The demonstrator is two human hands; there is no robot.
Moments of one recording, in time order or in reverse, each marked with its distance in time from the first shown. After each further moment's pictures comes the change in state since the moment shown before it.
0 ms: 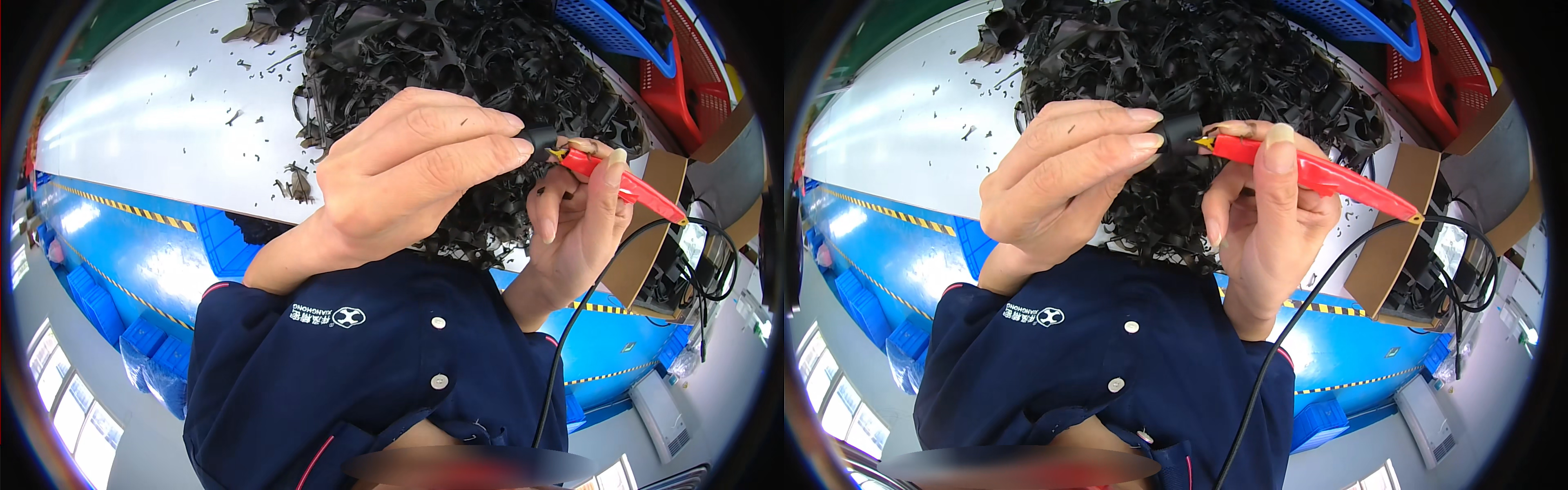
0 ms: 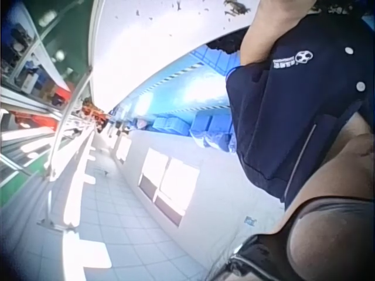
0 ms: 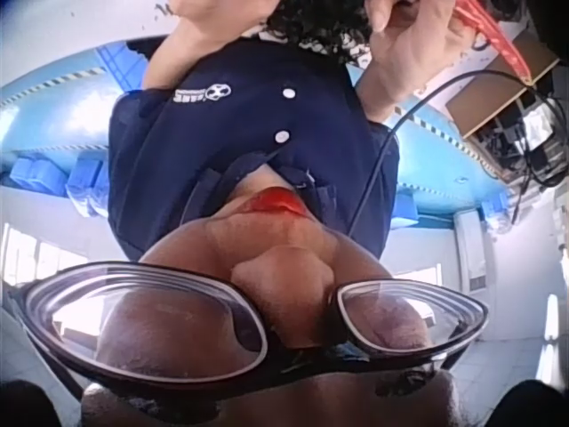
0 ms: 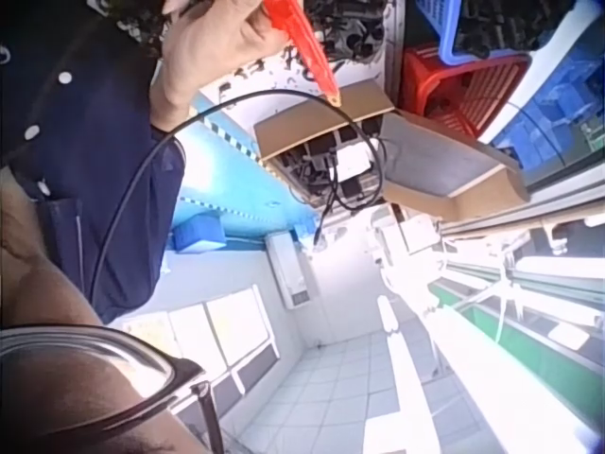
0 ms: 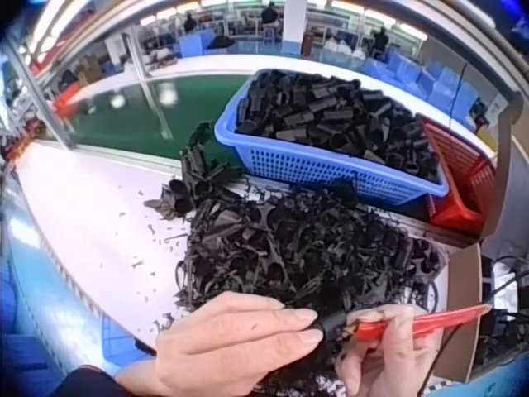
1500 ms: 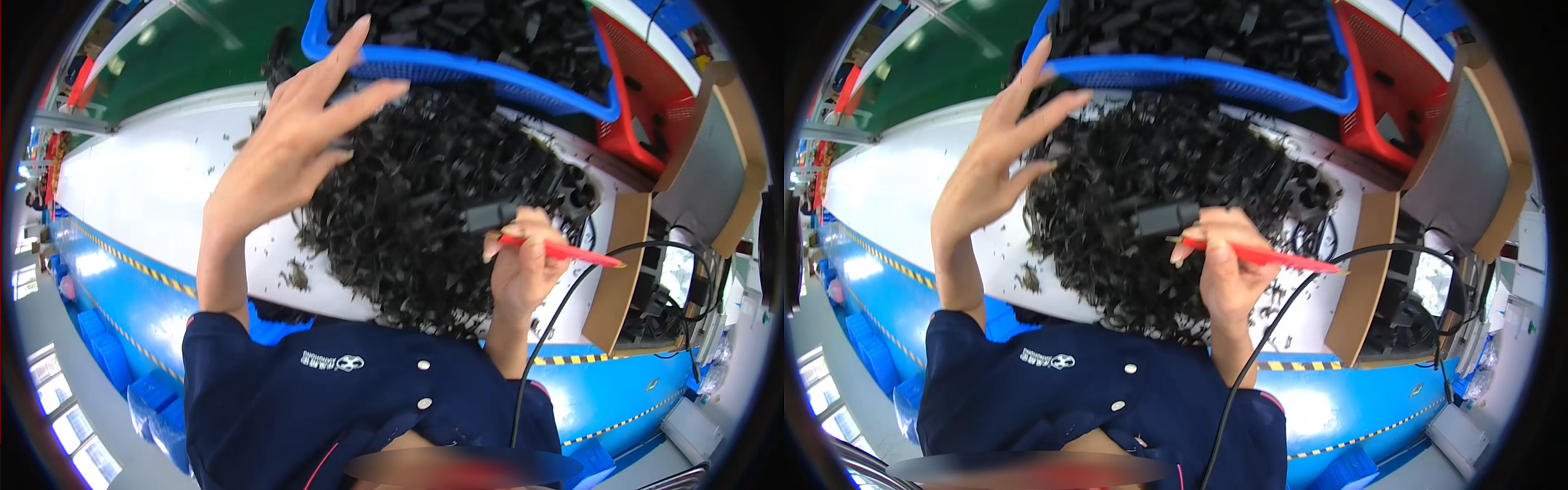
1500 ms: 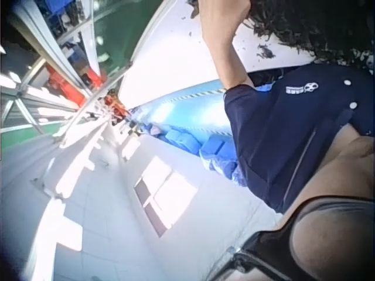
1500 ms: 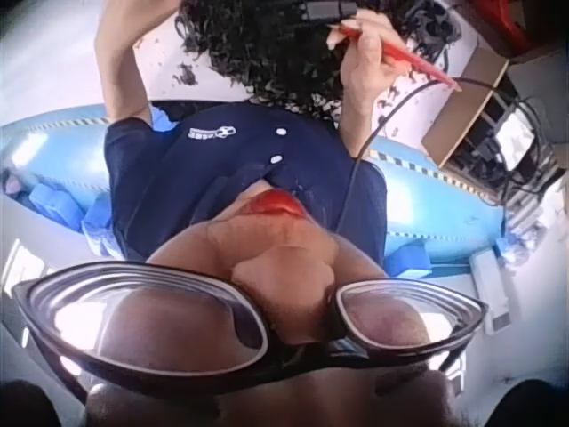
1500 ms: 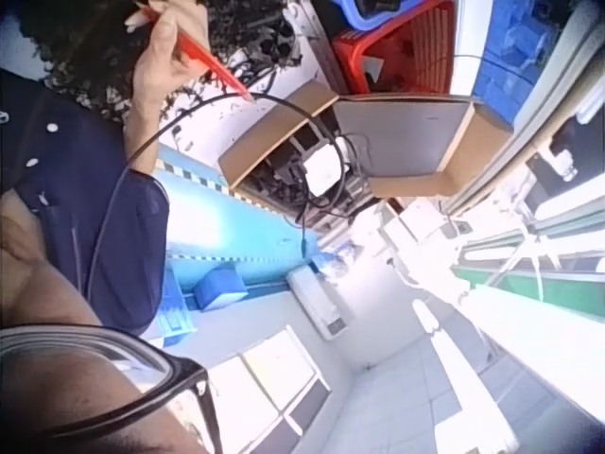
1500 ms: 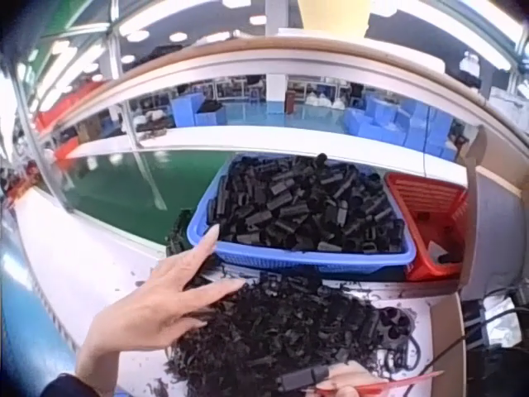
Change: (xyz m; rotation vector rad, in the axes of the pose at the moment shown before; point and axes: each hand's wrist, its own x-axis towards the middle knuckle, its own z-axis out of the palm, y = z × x) left_hand 0.092 -0.045 -0.051 0.481 -0.619 -0.148; right_hand 0.032 0.017 -0.038 -0.035 -0.186 -0.383
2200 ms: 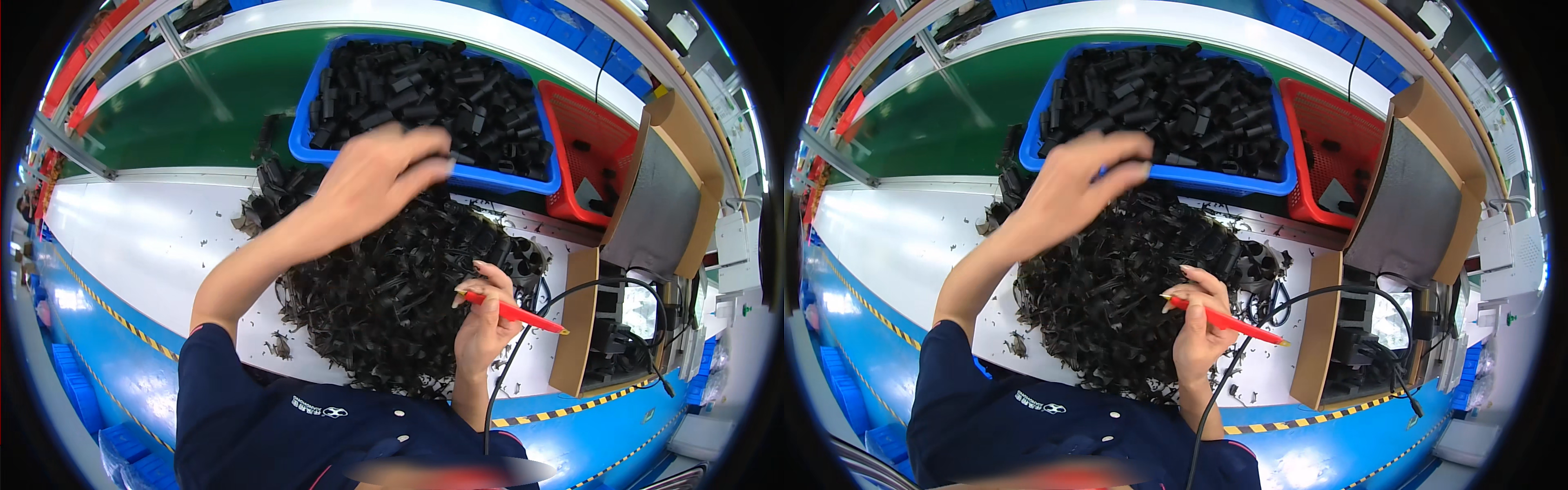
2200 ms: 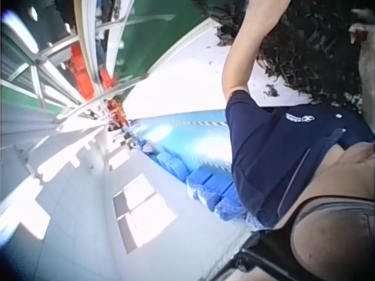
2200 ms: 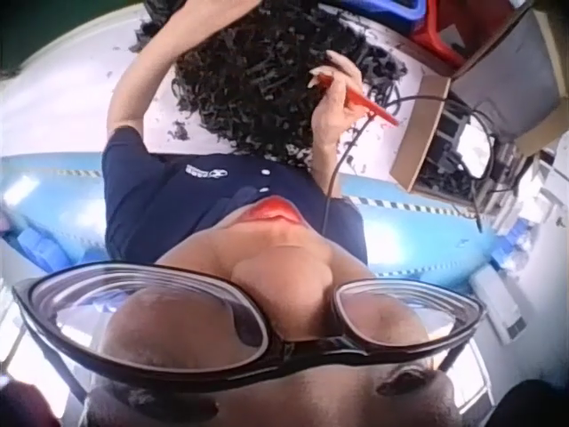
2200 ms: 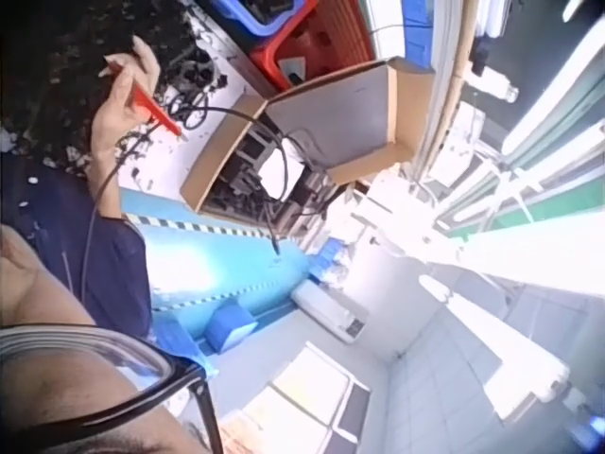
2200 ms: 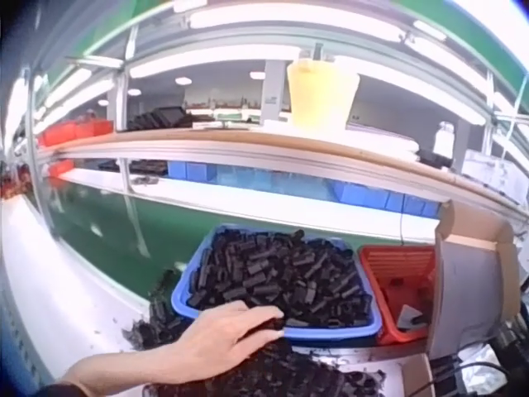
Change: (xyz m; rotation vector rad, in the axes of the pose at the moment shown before) left_hand 0.088 0.020 0.028 -0.278 0.145 -0.026; right_hand 0.001 -0.004 0.003 -0.288 0.237 -0.065
